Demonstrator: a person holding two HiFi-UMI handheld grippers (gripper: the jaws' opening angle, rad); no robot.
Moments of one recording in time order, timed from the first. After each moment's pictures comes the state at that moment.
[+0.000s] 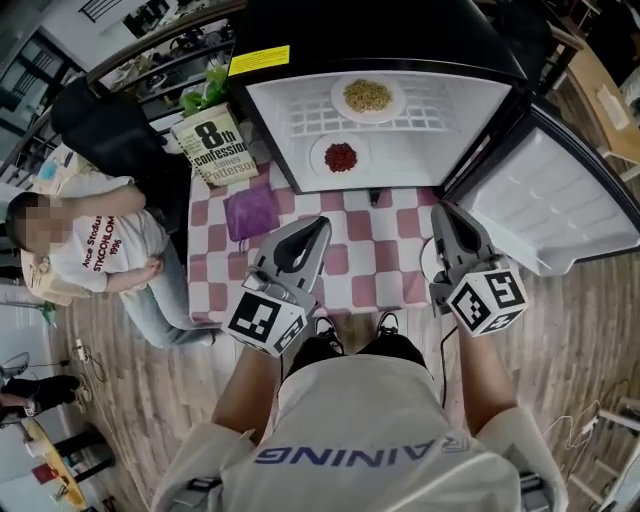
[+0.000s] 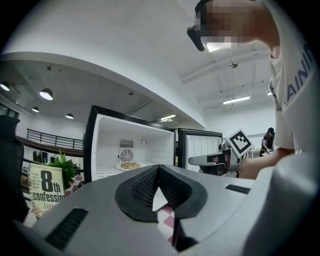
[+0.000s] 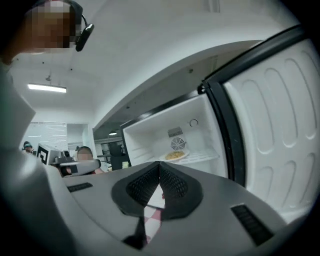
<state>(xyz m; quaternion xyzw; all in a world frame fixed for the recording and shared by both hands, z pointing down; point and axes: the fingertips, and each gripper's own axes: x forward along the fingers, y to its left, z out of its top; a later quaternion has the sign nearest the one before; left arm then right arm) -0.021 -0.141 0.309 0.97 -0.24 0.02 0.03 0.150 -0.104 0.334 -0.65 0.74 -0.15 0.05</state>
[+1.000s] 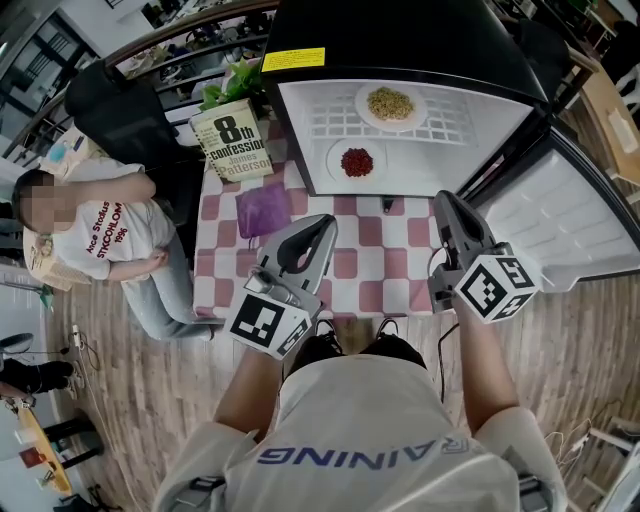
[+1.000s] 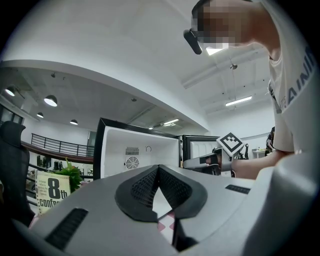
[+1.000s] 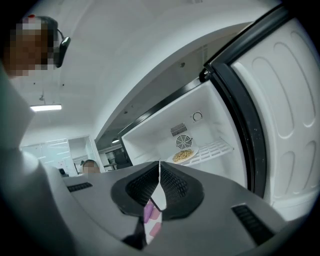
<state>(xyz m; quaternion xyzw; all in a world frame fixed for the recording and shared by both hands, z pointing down) -0.038 -0.148 0.287 0.96 -0.26 -0.01 0.01 0.138 -0.142 0.320 -0.62 0.74 -0.22 0.11</state>
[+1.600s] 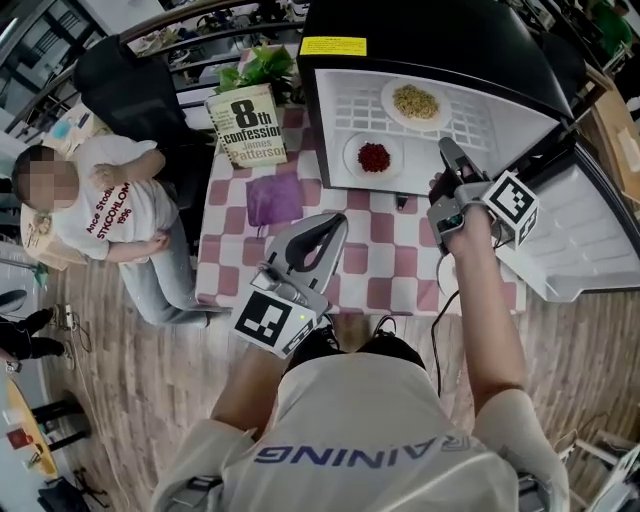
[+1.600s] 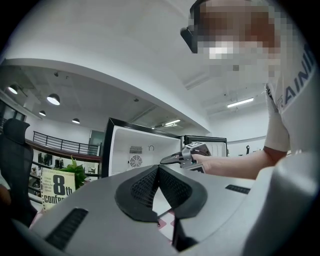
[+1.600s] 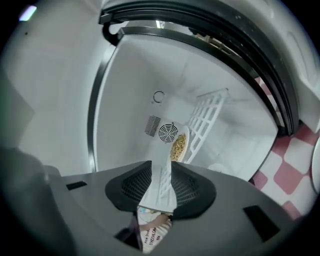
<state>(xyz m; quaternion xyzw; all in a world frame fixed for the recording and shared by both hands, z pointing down) -0.060 -0.149 0.291 0.96 -0.27 -0.01 0.02 0.159 -0.245 0.344 -0.56 0.60 -0.47 0.32</state>
